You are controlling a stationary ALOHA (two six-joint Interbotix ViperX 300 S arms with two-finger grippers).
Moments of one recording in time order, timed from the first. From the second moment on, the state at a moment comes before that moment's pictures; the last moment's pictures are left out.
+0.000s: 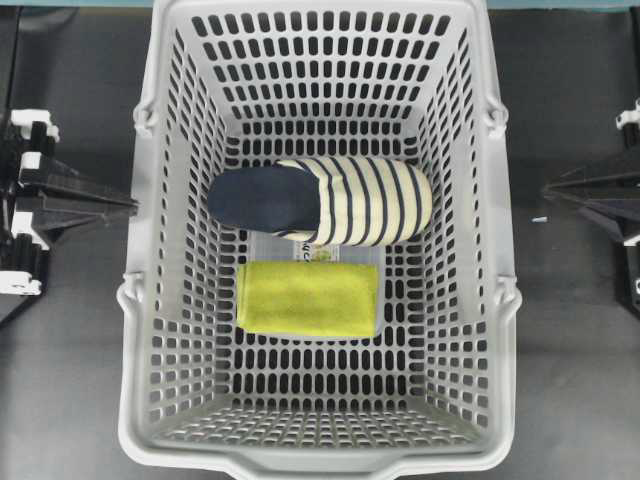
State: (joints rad) left arm 0.00 -0.96 1.17 0.00 -0.29 0.00; right arm 0.00 -0.97 1.18 0.00 -0.29 0.00
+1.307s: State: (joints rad) left arm -0.06 -0.53 0.57 0.04 0.37 -0.09; right arm -0.02 -0.95 1.15 0.02 -0.15 0.08
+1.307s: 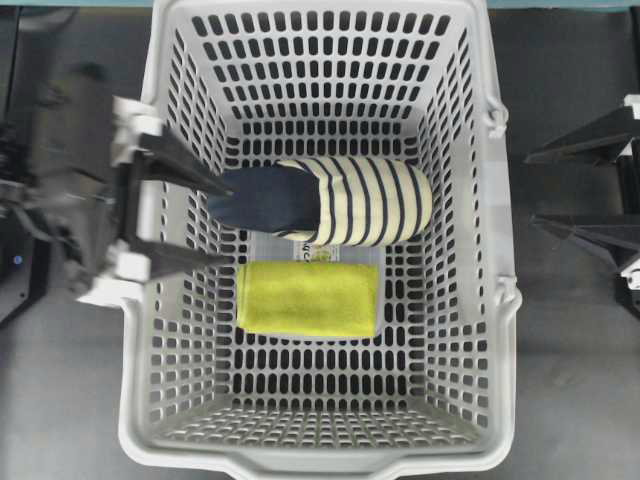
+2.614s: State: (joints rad) left arm -0.12 0.14 0.22 0.04 0.78 -0.08; right arm -0.06 -0.99 1.15 0.02 -0.17 0.08
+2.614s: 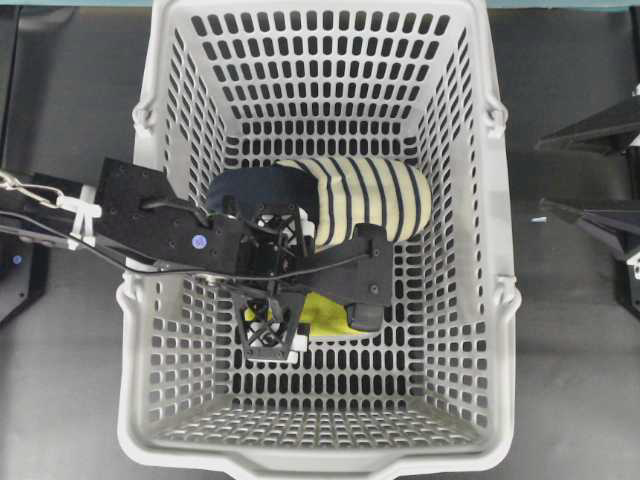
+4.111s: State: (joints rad) left arm -0.12 0.13 -0.48 0.04 1.44 -0.07; right arm -0.06 -1.02 1.17 0.02 -0.20 0.08
